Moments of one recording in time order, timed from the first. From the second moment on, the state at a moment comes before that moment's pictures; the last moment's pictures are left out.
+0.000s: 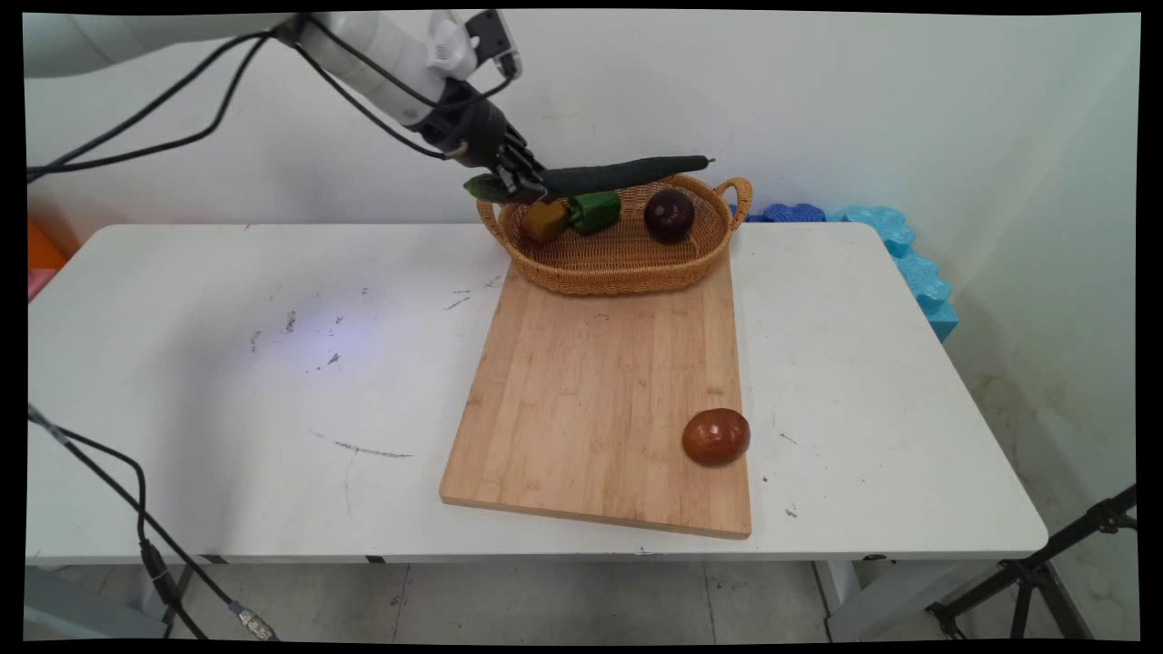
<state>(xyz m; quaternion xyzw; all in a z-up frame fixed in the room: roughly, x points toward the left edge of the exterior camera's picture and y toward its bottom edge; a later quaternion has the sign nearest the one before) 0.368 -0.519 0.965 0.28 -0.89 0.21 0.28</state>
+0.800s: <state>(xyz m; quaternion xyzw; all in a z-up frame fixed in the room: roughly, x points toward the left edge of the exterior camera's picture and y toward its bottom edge) 0.396 -0.455 0.956 0.18 -0.92 0.16 0.32</state>
